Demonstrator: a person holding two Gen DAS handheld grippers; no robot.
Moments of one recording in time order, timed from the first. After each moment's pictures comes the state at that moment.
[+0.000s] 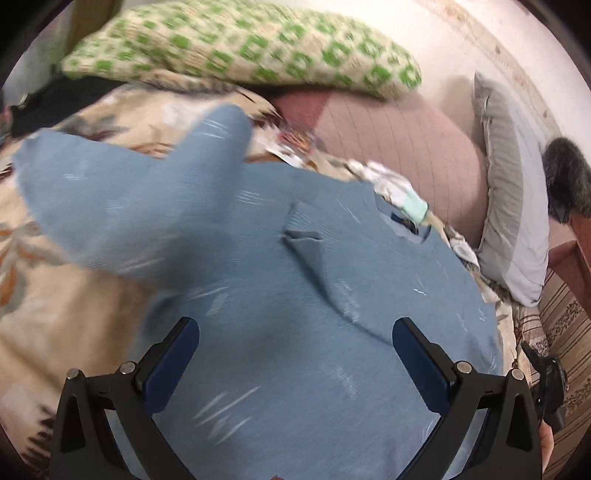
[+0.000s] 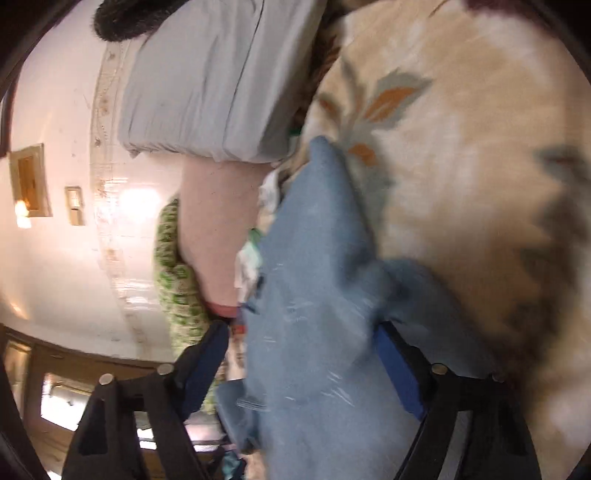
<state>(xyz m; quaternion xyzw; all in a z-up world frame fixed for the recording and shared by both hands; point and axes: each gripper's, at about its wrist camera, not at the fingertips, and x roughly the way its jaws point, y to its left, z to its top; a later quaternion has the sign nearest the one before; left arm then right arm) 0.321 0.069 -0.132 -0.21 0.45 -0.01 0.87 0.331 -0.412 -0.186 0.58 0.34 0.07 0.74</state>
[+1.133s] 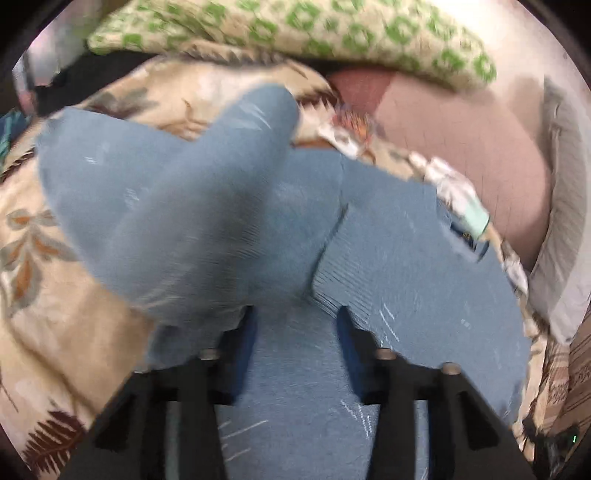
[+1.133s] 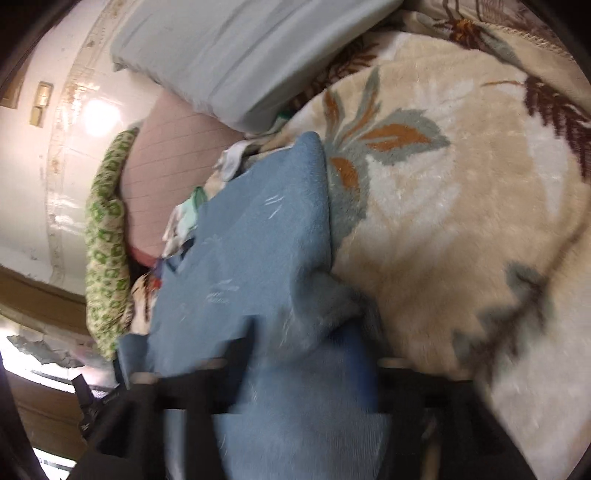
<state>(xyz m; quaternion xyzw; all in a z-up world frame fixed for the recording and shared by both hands) 0.346 0.075 -0.116 -0.23 0.50 0.10 0.83 0.333 -0.424 -0.166 0.38 0.47 0.02 0.80</state>
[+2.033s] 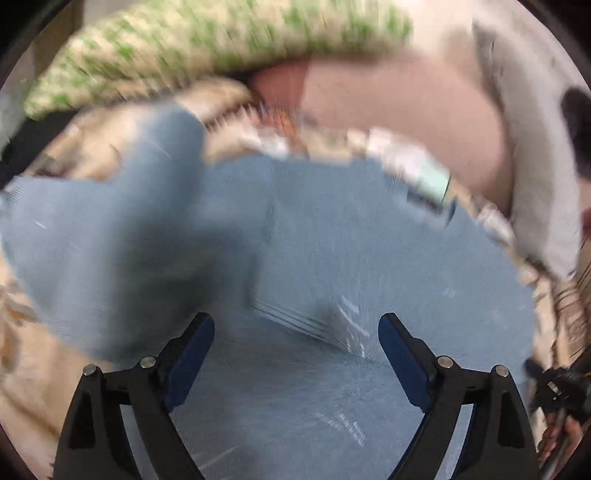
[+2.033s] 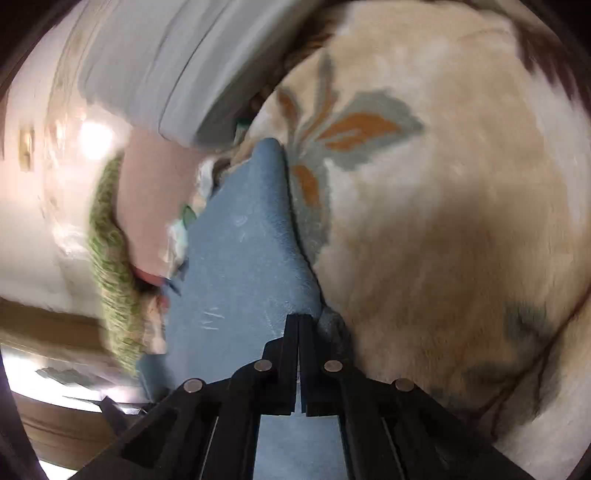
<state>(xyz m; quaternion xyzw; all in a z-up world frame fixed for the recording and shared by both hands) 0.362 0.056 -0.110 -0.13 0.46 0.01 0.88 0.352 -0.458 -0.192 0.45 0.47 0.03 0.76</state>
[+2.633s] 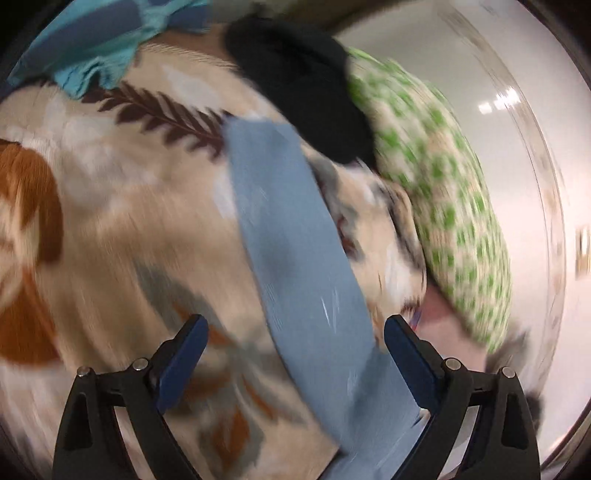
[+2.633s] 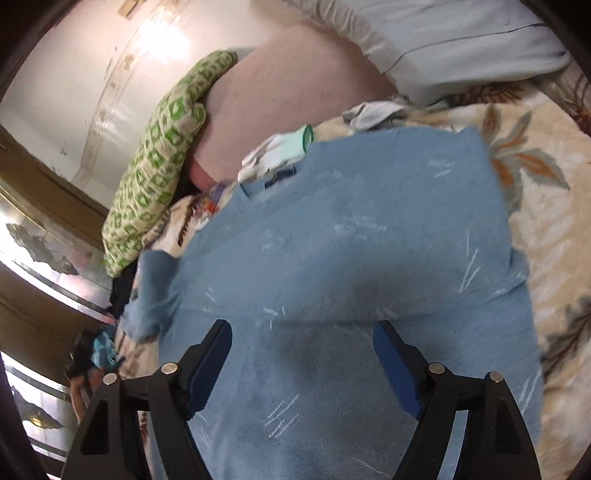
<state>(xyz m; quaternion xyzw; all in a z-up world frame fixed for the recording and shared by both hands) 0.278 0.420 -0.148 -0.55 0.33 0.14 0.75 0.307 -0.302 -0.115 0.24 0.48 0.12 0.83</state>
